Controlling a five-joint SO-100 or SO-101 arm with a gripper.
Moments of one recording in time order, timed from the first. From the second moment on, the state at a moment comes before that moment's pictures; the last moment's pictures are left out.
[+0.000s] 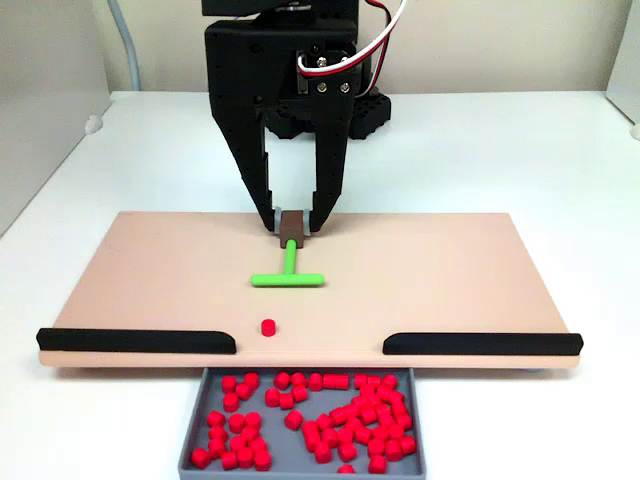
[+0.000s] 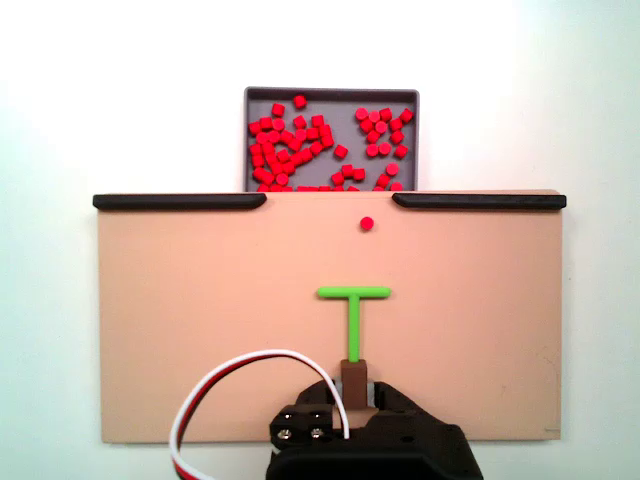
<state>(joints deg) 5.9 95.5 119.8 59.6 -92.5</state>
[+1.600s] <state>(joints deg) 5.6 82.6 106.3 57.3 -93.6</state>
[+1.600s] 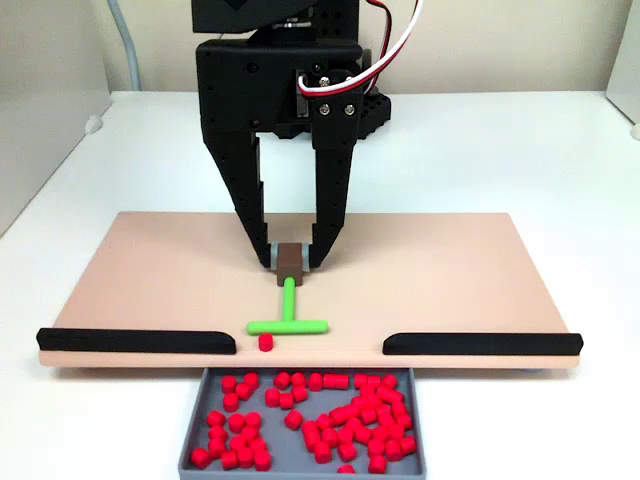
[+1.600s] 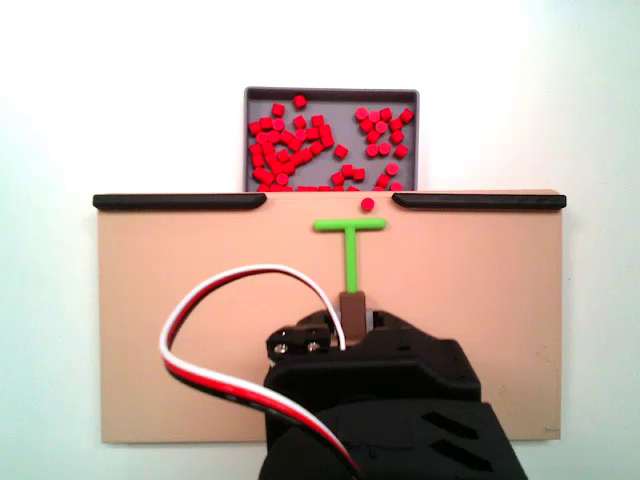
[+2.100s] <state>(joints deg) 2.9 73.5 92.9 59.8 -90.3</state>
